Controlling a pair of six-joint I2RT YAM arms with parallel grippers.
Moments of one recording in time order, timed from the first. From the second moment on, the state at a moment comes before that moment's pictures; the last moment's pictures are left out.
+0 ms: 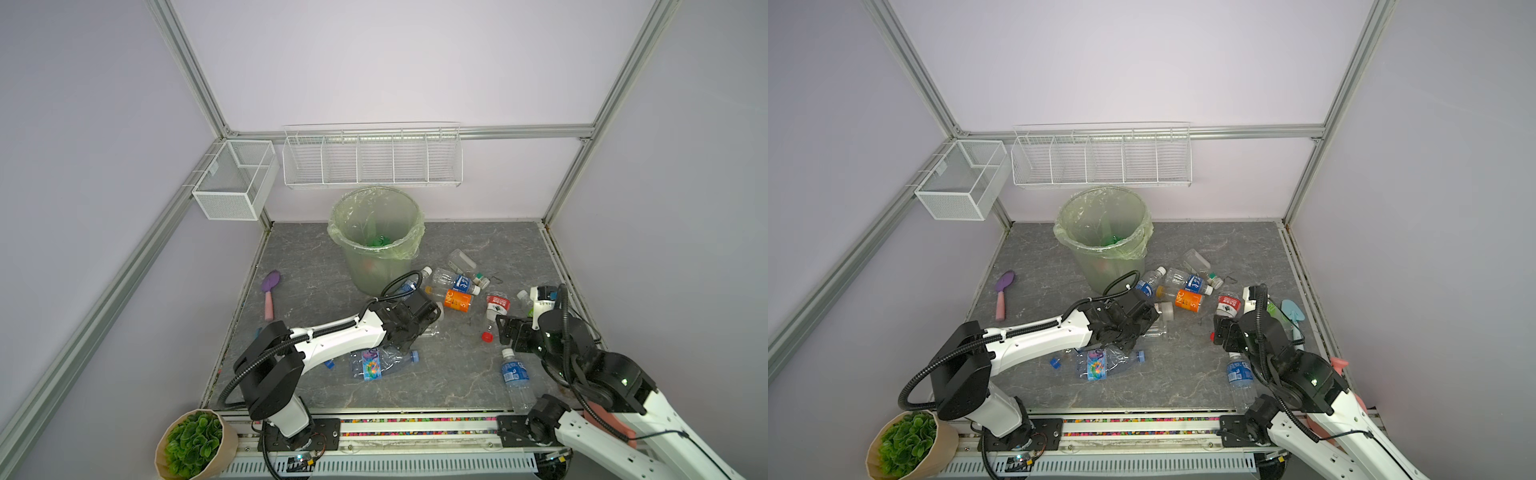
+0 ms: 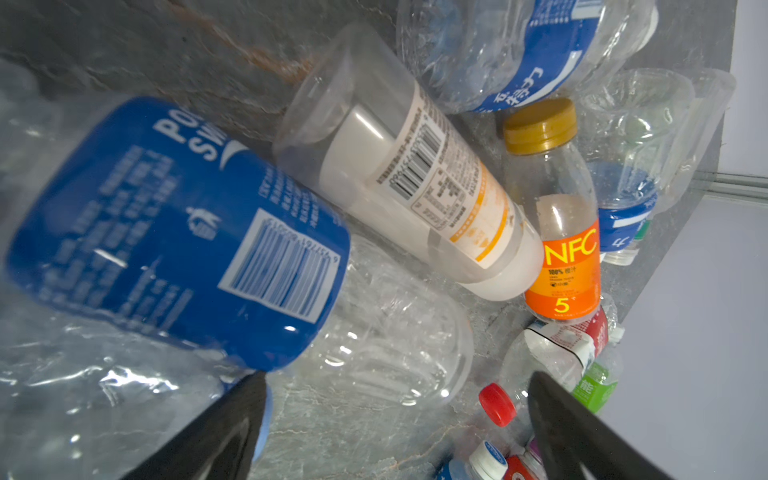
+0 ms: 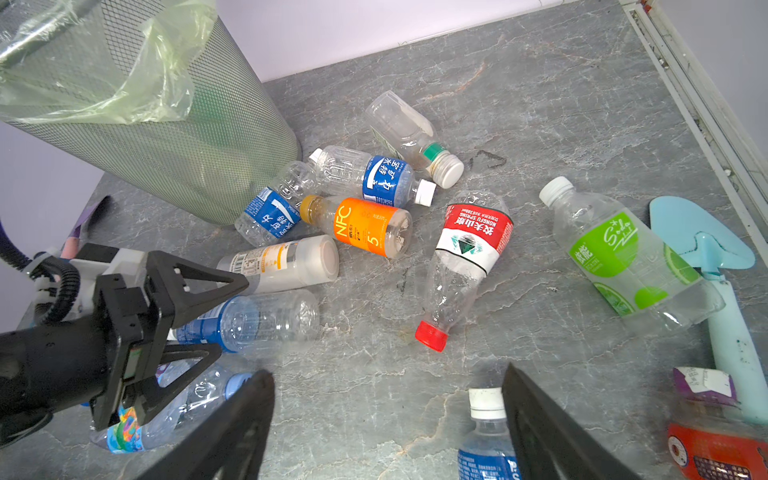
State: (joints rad) left arm -1.03 1.63 1.10 -0.52 -0.15 -1.71; right arm 0.71 0.58 0.85 -0.93 0.38 0.62
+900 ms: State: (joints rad) left arm -0.97 1.73 1.09 -0.50 -0.09 -1.72; right arm 0.67 0.59 0.78 -0.90 0.35 0.62
